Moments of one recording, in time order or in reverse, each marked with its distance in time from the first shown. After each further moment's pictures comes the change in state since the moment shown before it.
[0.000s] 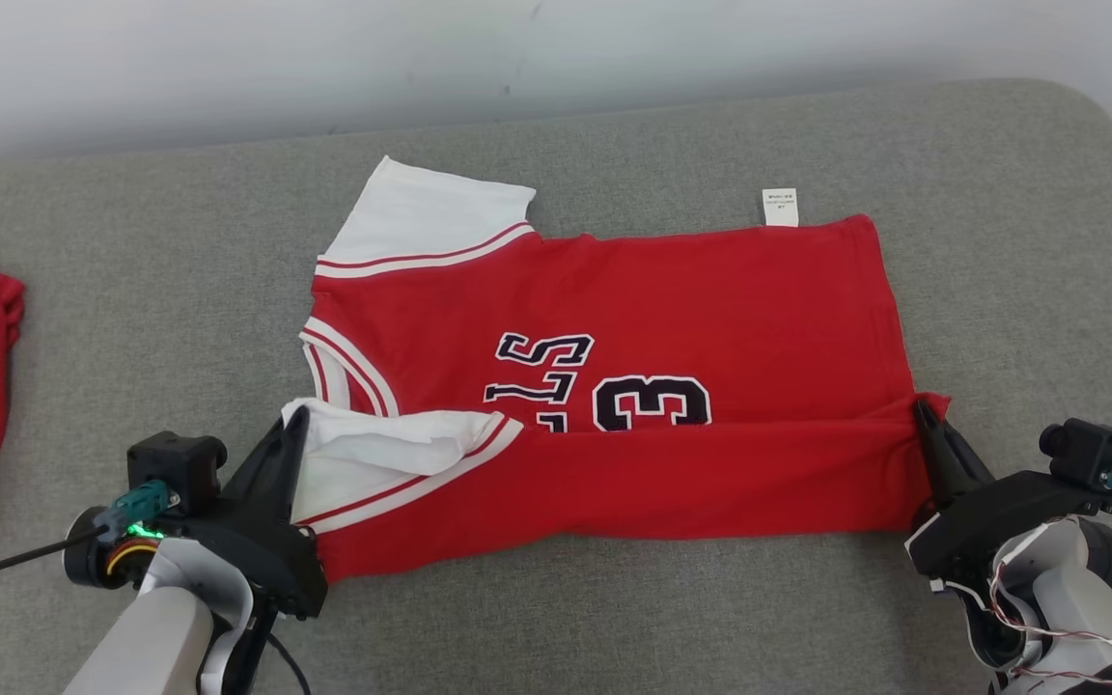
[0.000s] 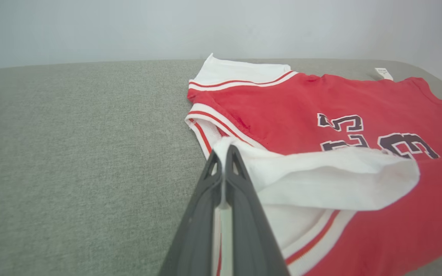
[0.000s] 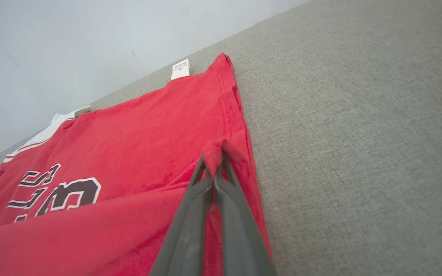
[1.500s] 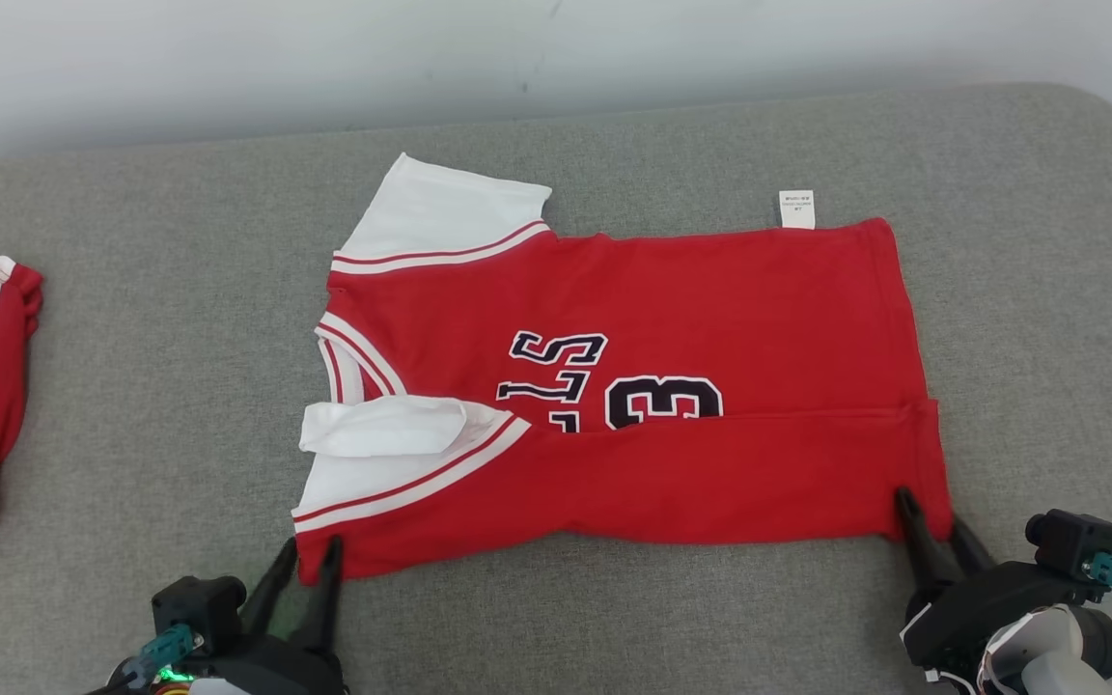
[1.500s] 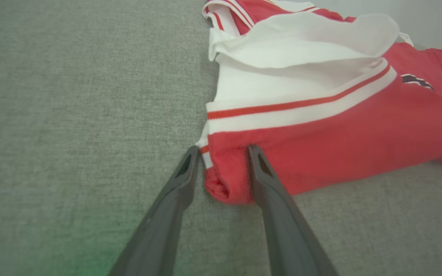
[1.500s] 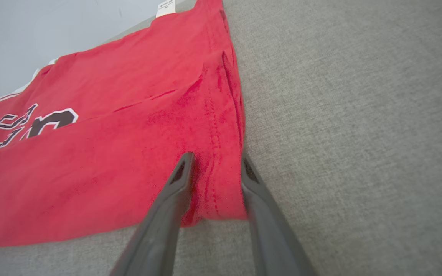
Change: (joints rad) left arm 0.203 -0.052 -0.012 0.017 -0.054 0.043 -0.089; right arm 0.123 0.002 0.033 0.019 -0.013 0.000 -0.080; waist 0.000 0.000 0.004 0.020
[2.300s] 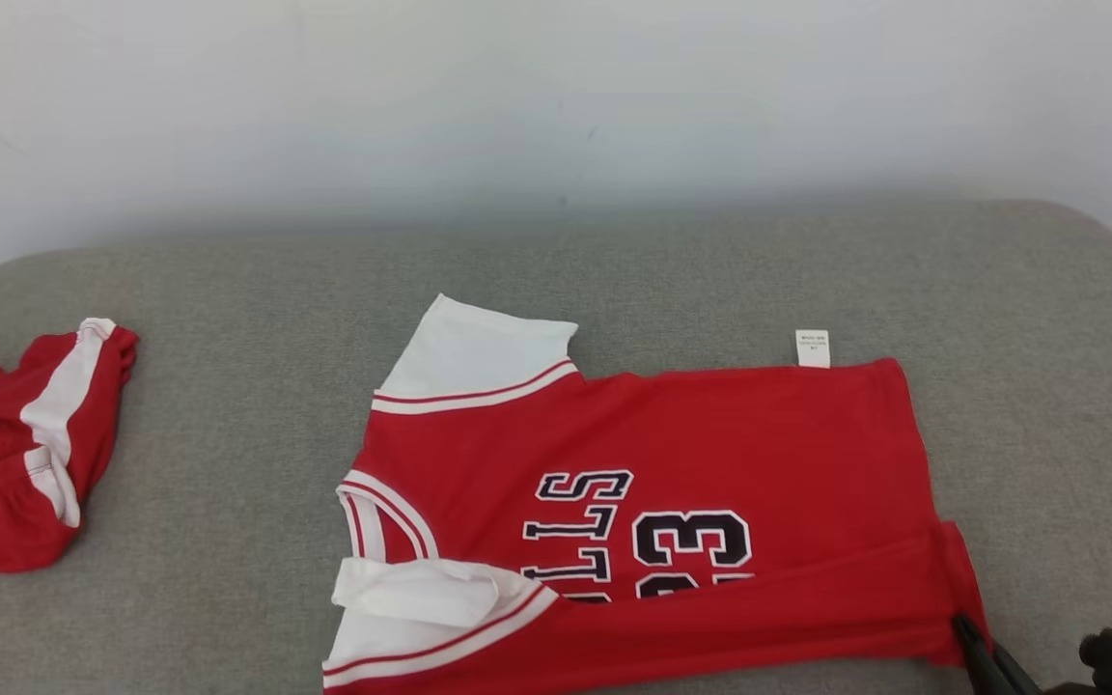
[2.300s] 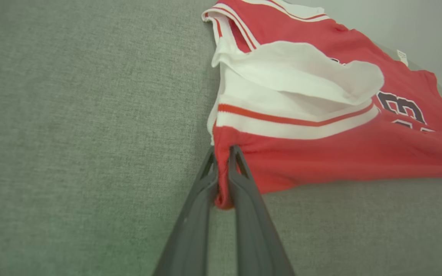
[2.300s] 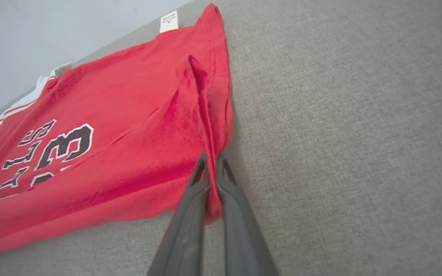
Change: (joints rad) left arm 0.265 -0.024 0.011 -0.112 -0.048 0.054 -0.052; right arm 0.249 -0.046 -0.043 -0.136 0.047 0.000 0.046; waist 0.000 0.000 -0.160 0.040
